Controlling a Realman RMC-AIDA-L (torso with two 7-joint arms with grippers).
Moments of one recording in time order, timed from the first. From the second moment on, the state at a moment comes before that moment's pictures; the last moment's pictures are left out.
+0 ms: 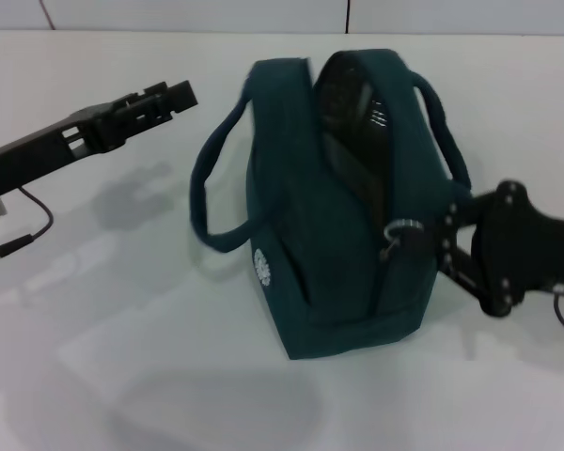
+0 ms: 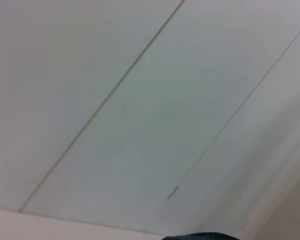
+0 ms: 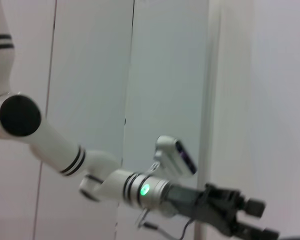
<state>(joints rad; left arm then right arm) -0.38 -2.08 0.63 0.67 1.64 1.61 -1.74 0.39 2.01 -1.34 -0.63 -1.23 -1.66 0.88</state>
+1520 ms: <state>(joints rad) -0.23 -2.06 0.60 0.68 1.61 1.73 -1.60 0.70 2.03 -1.52 -0.61 -1.03 -1.43 0.83</state>
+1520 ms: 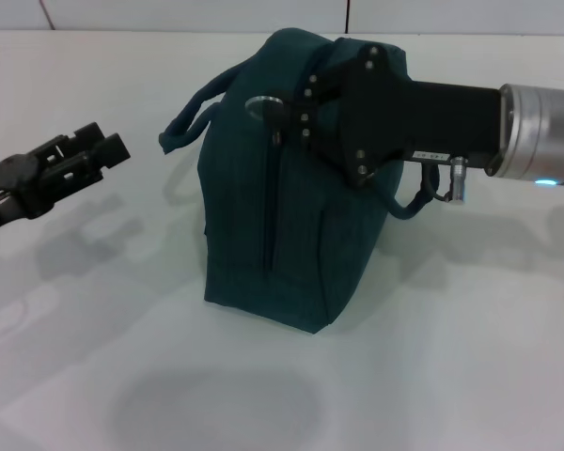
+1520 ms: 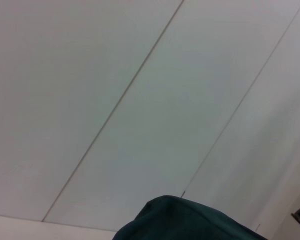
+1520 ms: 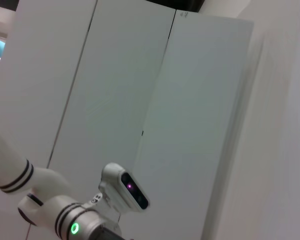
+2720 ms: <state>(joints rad) -0.33 -2.08 0.65 0.63 1.74 1.76 -1.60 0.70 2.03 -1.62 -0.60 -0.97 -1.35 0.80</state>
